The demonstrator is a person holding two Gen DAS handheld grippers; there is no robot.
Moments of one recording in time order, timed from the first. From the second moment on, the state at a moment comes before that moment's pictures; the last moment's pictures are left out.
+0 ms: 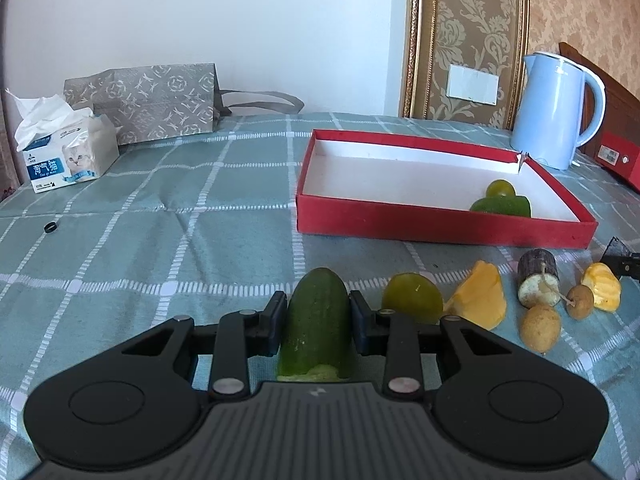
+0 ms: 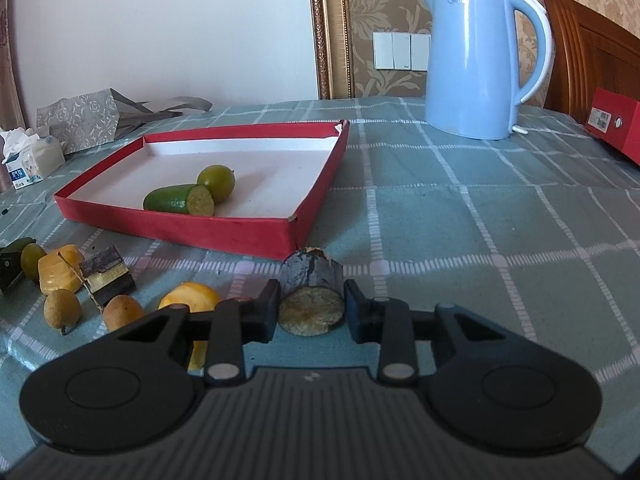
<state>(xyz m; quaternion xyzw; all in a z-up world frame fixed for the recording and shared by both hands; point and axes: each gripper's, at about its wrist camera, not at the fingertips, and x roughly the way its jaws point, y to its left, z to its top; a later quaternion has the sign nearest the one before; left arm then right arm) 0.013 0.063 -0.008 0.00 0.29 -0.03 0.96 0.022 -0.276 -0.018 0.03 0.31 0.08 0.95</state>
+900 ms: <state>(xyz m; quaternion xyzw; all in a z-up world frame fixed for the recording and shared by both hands) 0.158 -0.019 0.026 0.03 0.29 -0.05 0.95 0.023 -0.271 -0.018 0.01 0.31 0.07 0.95</state>
